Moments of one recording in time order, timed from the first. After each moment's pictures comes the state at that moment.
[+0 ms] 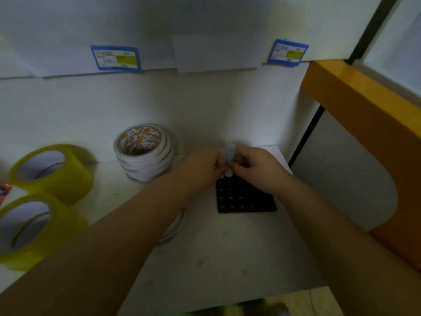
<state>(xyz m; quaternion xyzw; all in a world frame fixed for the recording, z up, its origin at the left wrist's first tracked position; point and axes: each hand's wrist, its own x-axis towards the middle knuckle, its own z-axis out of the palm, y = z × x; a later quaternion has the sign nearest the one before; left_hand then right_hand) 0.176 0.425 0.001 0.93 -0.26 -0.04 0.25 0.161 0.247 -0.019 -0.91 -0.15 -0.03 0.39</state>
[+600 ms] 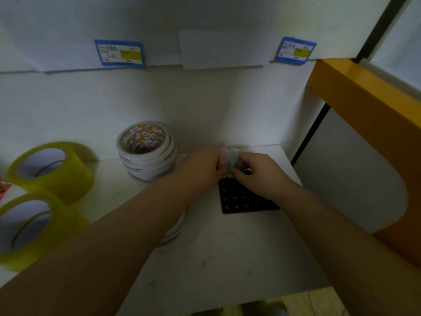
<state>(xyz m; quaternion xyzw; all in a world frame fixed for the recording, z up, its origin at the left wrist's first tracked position) 0.183 0.434 -0.017 0.92 -0.27 0.00 0.29 0.152 0.253 -0.027 -0.91 -0.16 -0.03 0.38</state>
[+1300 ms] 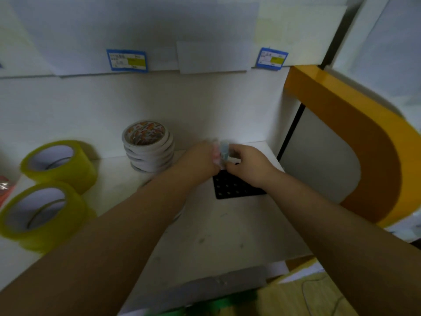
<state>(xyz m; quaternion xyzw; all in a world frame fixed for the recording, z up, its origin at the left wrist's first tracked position) 0.158 0.425 0.011 0.94 -0.19 -0.08 0.26 0.132 0.262 -0.009 -0.94 -0.07 -0.01 0.35</state>
